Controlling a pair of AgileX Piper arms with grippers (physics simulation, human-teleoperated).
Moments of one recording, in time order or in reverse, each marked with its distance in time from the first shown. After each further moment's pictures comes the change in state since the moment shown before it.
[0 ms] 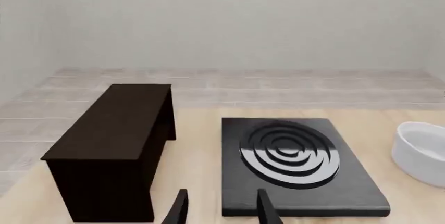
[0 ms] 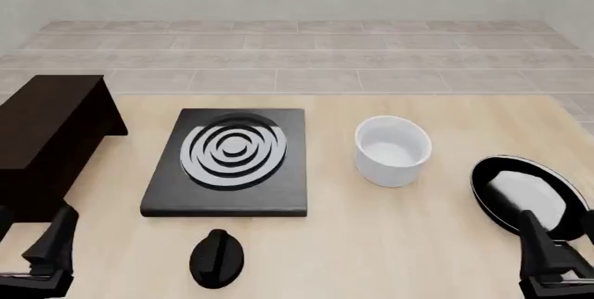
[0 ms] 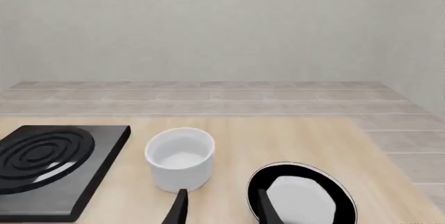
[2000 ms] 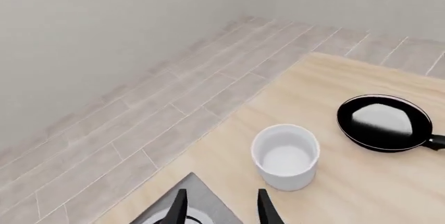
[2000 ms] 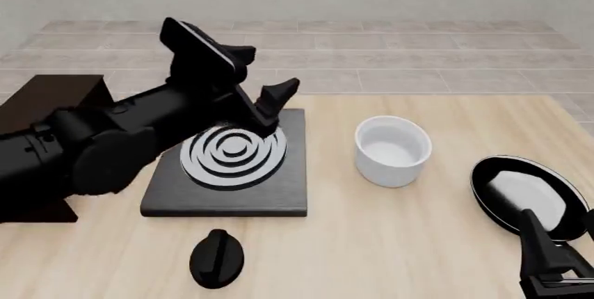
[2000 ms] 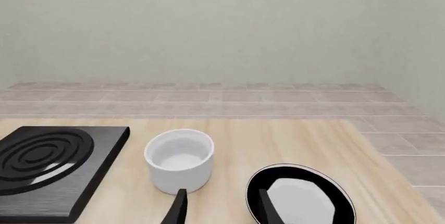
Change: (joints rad) left arm -0.670 1.240 -0.884 -0.196 0.253; right arm -0.001 0.002 -0.003 -0.007 -0.006
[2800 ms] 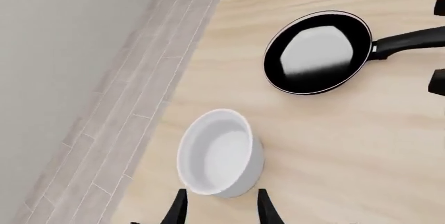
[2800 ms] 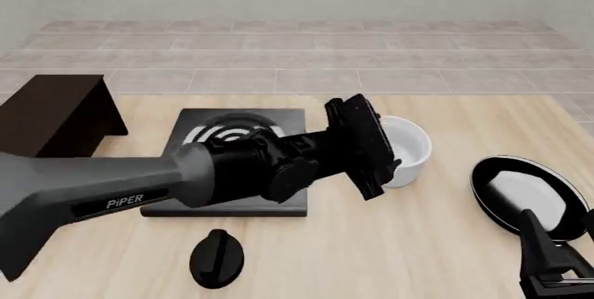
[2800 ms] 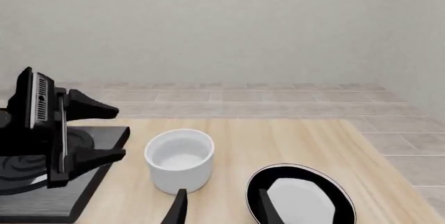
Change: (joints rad) left arm -0.237 0.540 -0.326 0.039 0.330; right arm 0.001 -0.001 0.001 0.001 0.000
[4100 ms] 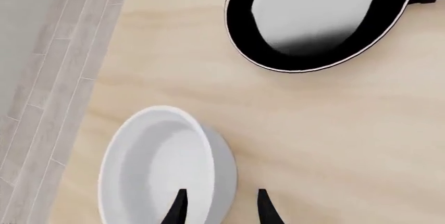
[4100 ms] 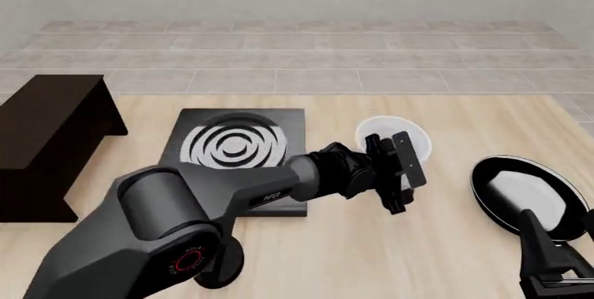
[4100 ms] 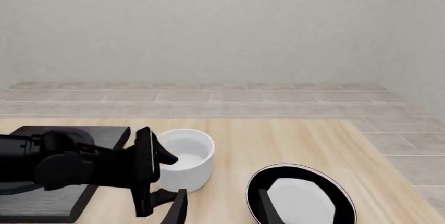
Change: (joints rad) left arm -0.001 0.539 -0.552 0.288 0.004; right arm 0.001 0.001 -0.001 0.001 0.001
